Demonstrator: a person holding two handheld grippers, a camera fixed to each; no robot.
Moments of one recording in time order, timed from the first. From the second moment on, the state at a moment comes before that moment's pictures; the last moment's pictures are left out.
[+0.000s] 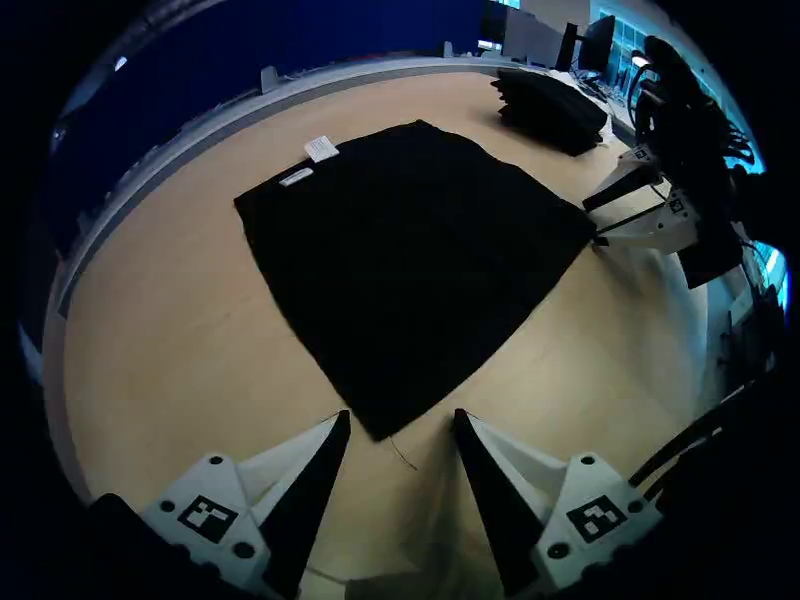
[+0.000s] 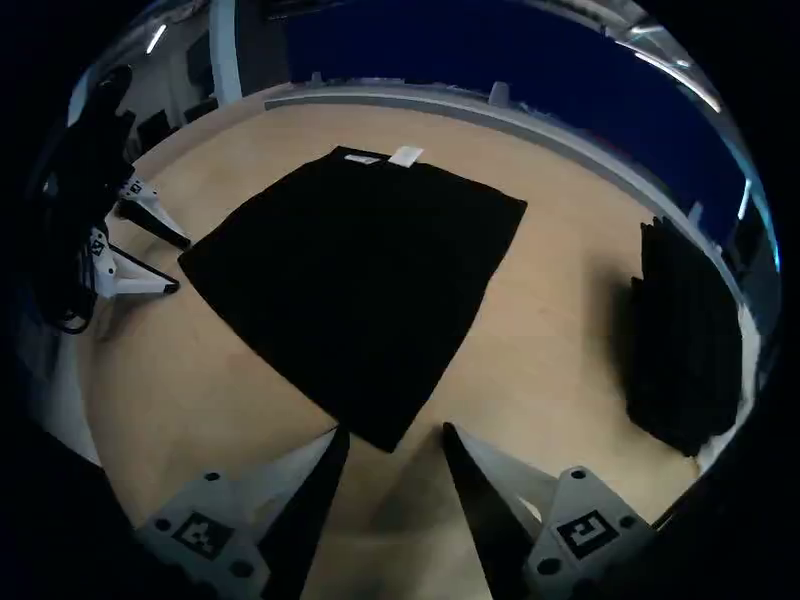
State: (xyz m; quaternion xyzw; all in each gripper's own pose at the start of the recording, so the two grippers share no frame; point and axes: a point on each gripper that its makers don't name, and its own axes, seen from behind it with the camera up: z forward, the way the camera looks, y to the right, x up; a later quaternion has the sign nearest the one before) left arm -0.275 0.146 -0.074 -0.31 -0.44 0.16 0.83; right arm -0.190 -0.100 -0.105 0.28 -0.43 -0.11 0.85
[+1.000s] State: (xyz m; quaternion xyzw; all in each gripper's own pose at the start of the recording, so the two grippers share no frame) left arm -0.266 0.138 -0.071 -0.28 -0.44 0.14 0.84; right arm -0.179 -0.107 -0.105 0.29 -0.43 -0.10 0.85
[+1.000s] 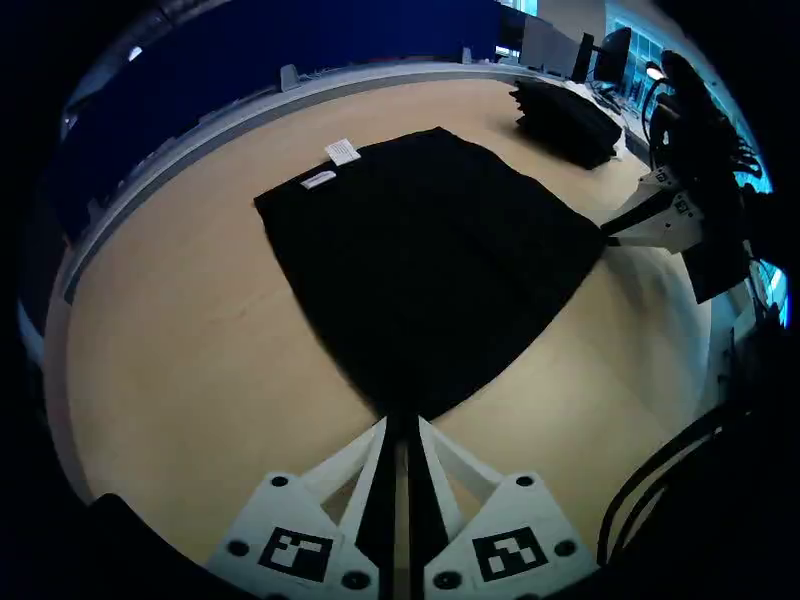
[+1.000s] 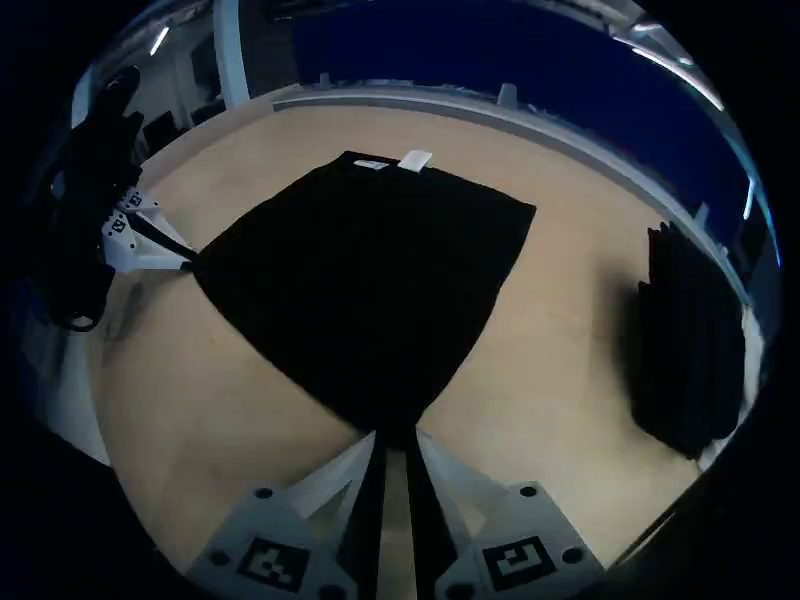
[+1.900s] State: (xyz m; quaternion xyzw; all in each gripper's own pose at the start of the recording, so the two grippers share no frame) left arm -0.156 0.129 -0.068 -0.25 -0.39 0.07 0.88; right arm -0.058 -0.118 -0.092 0.30 -0.36 -0.09 0.88
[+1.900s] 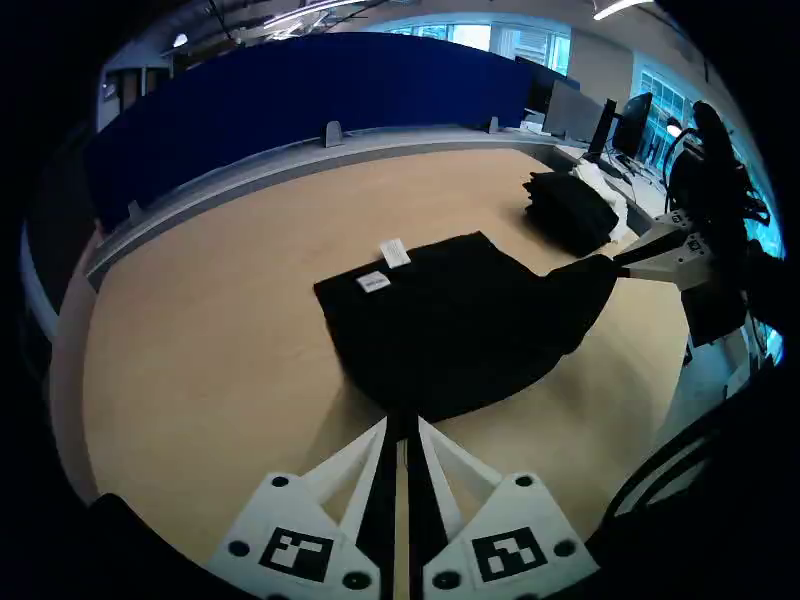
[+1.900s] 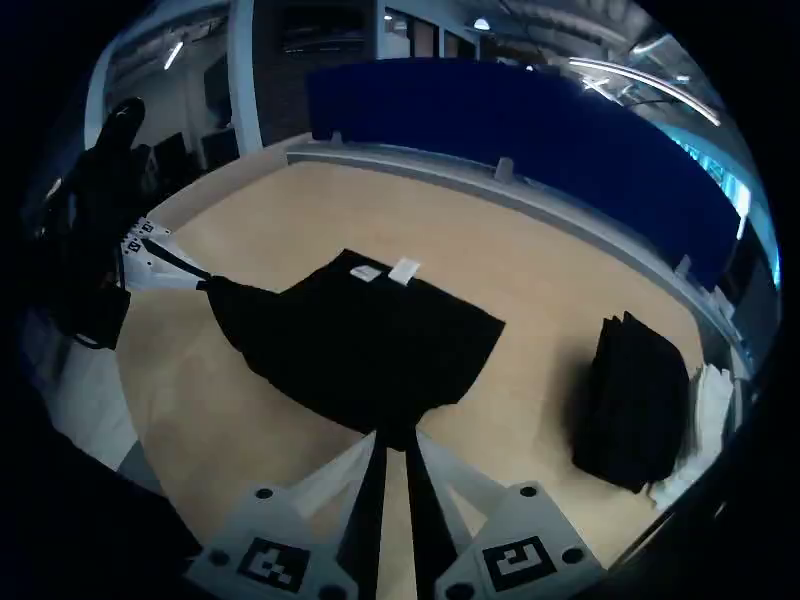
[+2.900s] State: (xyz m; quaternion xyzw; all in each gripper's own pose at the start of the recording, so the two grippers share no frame) left arm -0.128 0.131 -0.033 -0.23 -0.38 0.05 0.89; right arm -0.050 -0.116 -0.055 0.30 -0.36 -0.09 0.88
